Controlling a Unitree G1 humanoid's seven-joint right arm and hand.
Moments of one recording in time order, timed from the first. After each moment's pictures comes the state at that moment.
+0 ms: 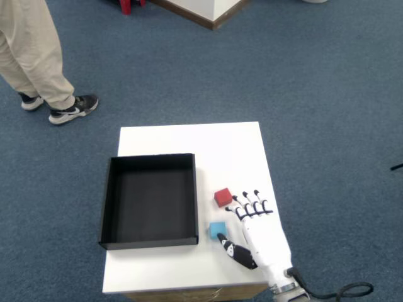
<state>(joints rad) -0.39 -0.17 1.56 1.41 -0.09 -0.36 -1.34</state>
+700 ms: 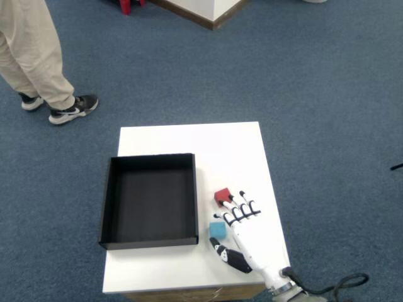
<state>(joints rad) -0.41 -0.16 1.64 1.43 -0.17 -0.37 -1.37</state>
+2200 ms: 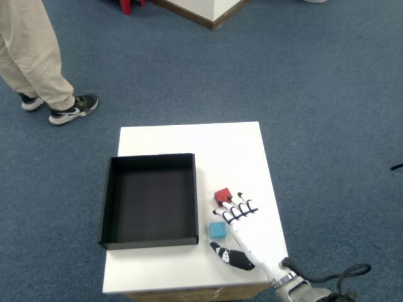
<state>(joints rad) -0.45 -0.18 1.64 1.45 -0.18 -0.38 -1.21</state>
